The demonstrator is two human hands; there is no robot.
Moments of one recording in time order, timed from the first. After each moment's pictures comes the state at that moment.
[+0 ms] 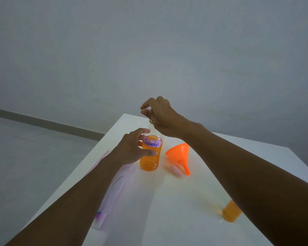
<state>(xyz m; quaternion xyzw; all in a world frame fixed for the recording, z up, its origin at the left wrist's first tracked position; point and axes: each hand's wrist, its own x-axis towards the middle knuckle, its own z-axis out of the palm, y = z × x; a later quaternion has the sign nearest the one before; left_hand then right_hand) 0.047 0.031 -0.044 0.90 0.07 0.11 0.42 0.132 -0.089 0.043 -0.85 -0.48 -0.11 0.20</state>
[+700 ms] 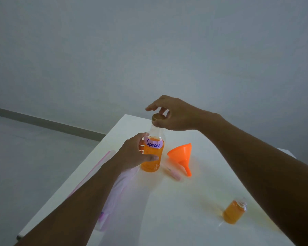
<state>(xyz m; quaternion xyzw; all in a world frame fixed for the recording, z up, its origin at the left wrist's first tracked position) 0.046 0.033 -0.061 0.88 0.08 0.09 0.46 0.127 -0.118 0.085 -0.85 -0.50 0.02 0.17</state>
